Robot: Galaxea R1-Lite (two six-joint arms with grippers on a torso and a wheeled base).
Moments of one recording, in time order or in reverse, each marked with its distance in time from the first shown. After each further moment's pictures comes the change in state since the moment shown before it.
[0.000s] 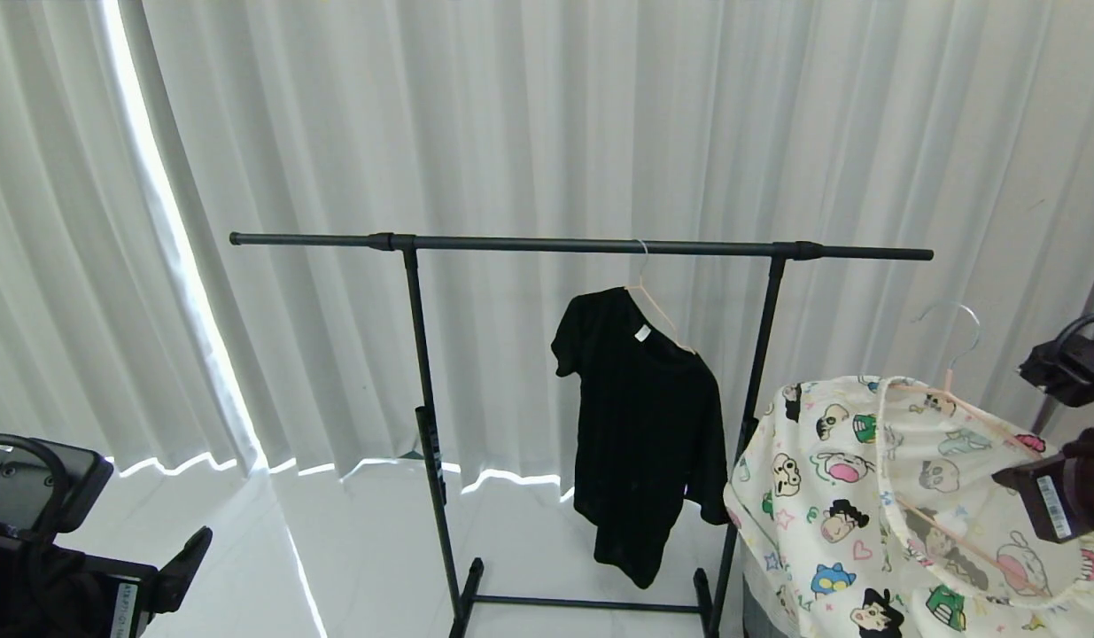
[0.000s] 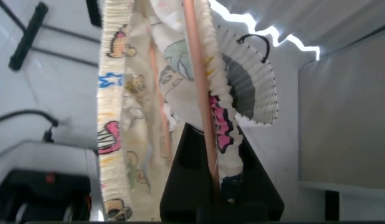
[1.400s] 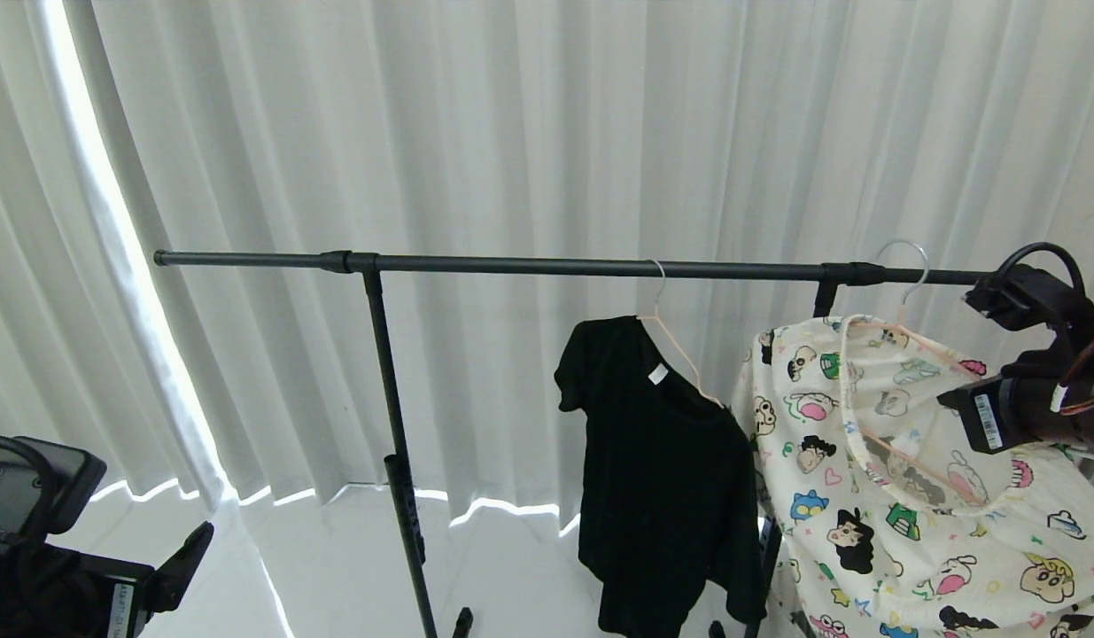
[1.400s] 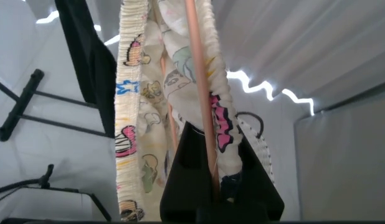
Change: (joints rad) left arm -0.023 -0.029 -0.003 0.000 -0.003 0.005; right arm 0.058 0.136 -0.167 -0.084 -0.011 0.001
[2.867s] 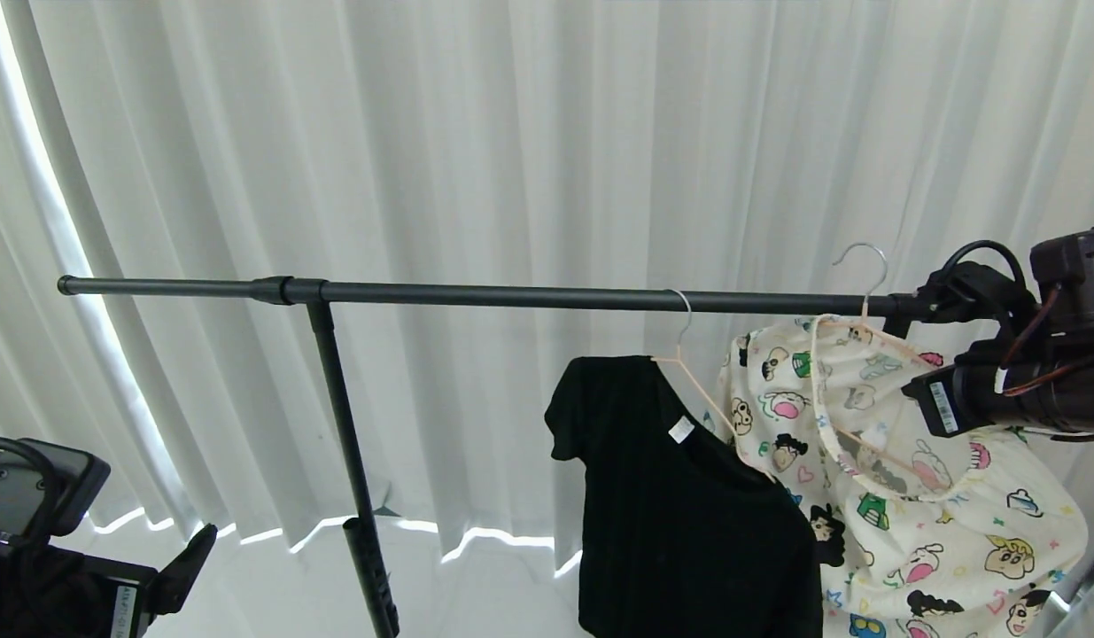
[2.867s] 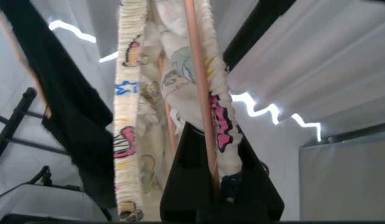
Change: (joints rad) left arm -0.006 0.004 0.003 0.000 -0.005 -0.001; right arm 0.023 0.117 -0.079 0.000 -0.003 -0.001
